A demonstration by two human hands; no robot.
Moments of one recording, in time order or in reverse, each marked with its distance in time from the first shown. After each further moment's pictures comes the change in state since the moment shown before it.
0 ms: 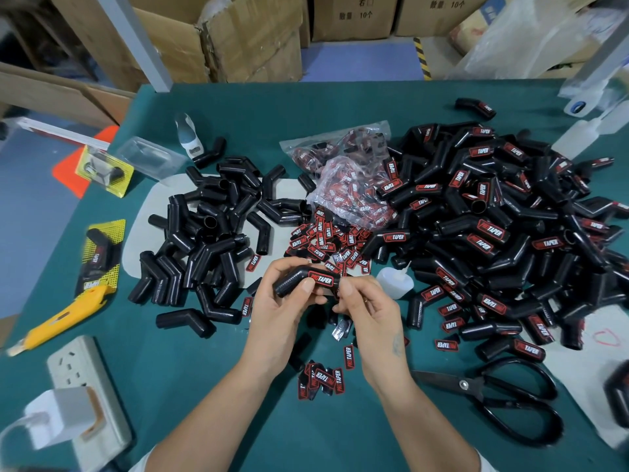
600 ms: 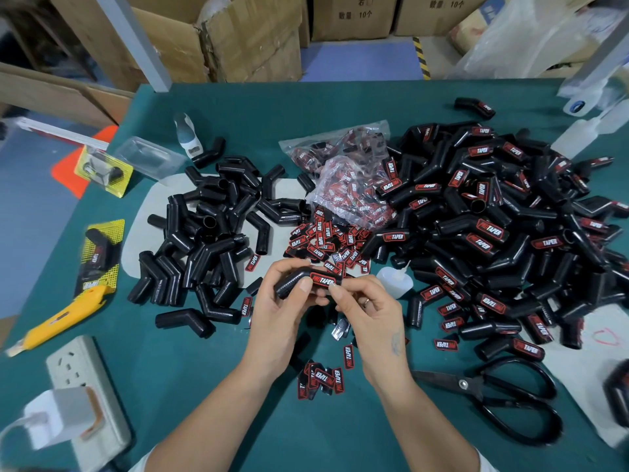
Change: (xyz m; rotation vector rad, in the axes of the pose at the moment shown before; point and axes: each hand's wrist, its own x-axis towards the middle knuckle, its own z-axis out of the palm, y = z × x) left_hand -0.002 -0.003 0.001 0.005 0.000 0.021; right_hand 0.001 0.001 0.000 0.034 0.033 0.010
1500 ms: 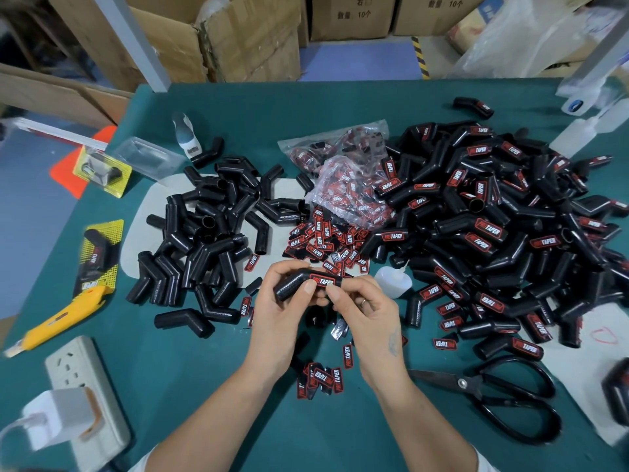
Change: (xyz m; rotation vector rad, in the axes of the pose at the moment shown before) left_hand 0.000 -0.007 -0.004 0.098 0.030 0.042; right_hand -0.002 -0.002 0.002 -0.002 -0.013 -0.007
